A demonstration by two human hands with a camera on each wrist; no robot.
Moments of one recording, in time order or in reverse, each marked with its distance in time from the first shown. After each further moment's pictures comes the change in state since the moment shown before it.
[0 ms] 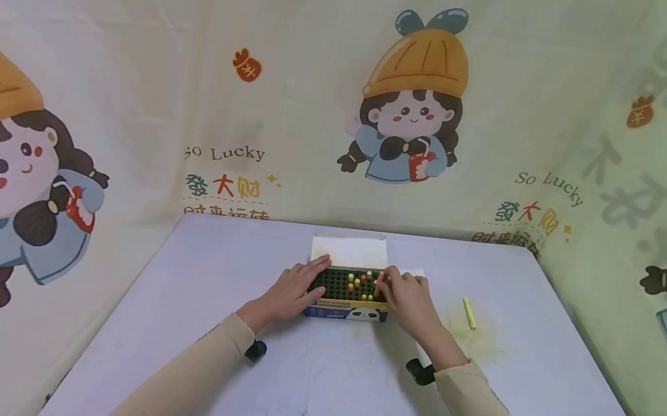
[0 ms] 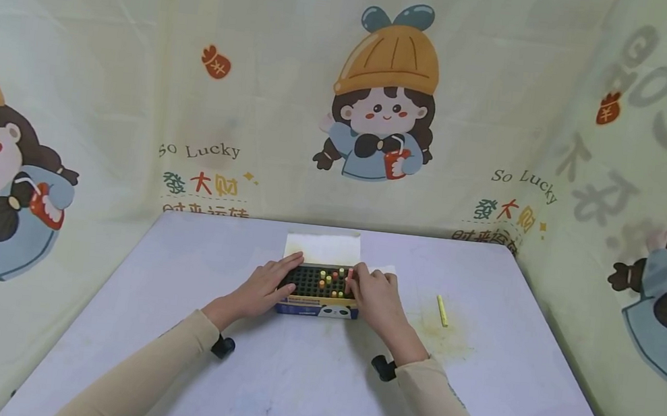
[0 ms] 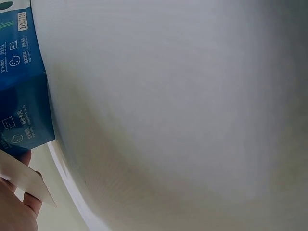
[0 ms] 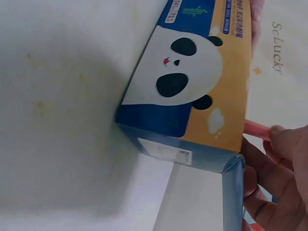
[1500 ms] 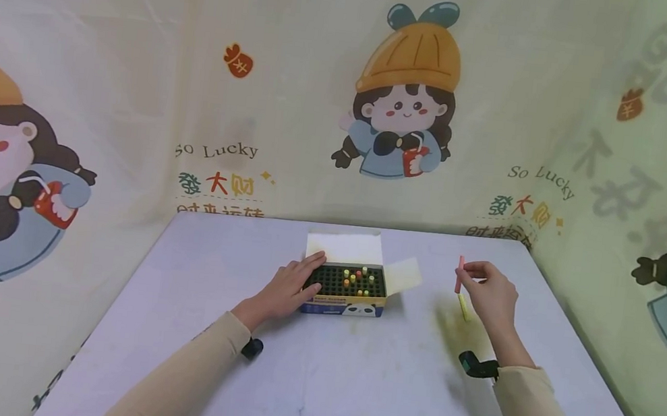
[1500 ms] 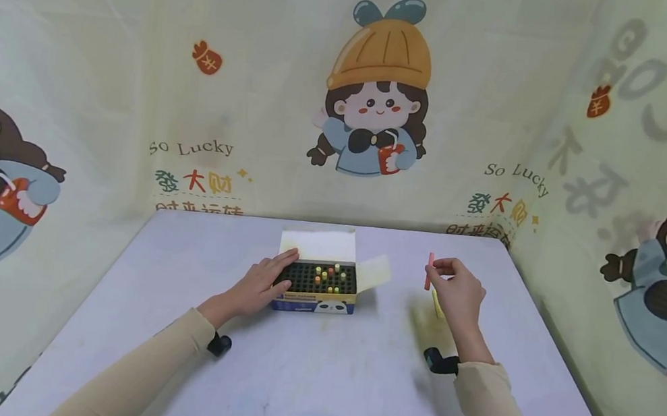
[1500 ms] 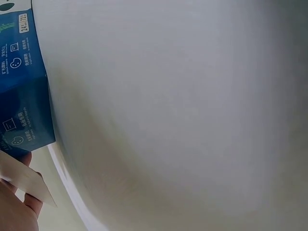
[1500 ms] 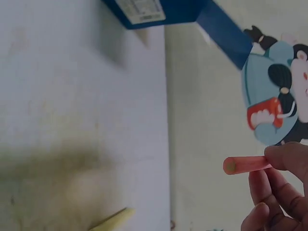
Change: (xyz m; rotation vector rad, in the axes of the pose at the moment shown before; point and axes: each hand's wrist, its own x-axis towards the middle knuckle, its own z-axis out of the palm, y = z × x) left_hand 0.001 0.000 0.002 -0.034 0.018 0.004; right_hand -0.037 0.103 -0.071 0.299 0.318 0.464
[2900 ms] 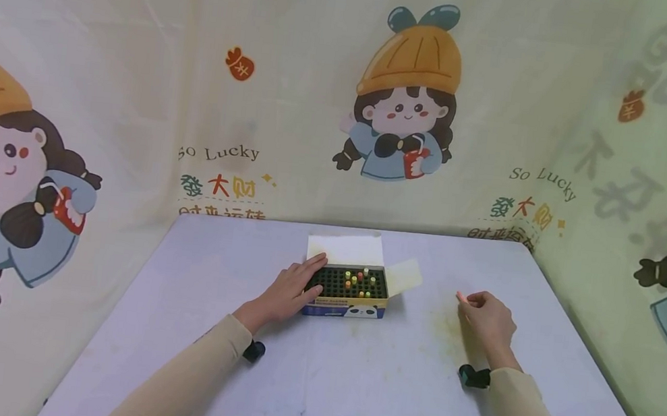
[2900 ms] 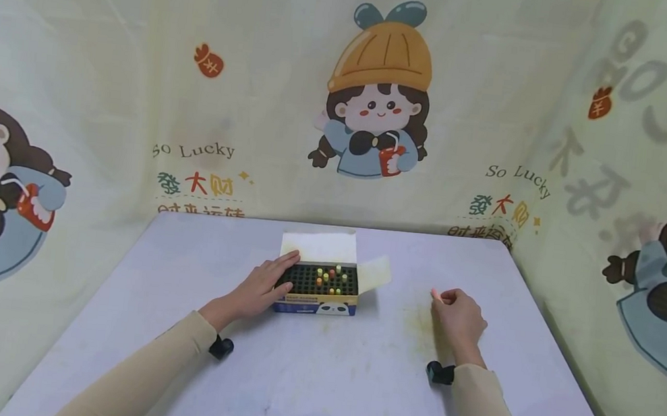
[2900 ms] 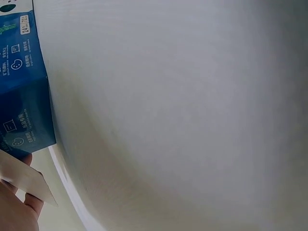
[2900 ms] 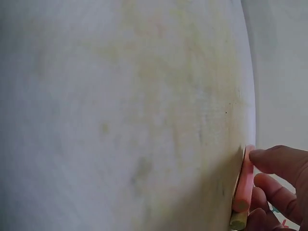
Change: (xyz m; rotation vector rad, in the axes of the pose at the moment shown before) left_hand -0.001 -0.001 0.003 -0.006 0.028 0.009; right_hand 0.000 0.076 0.035 -0.116 -0.134 0.204
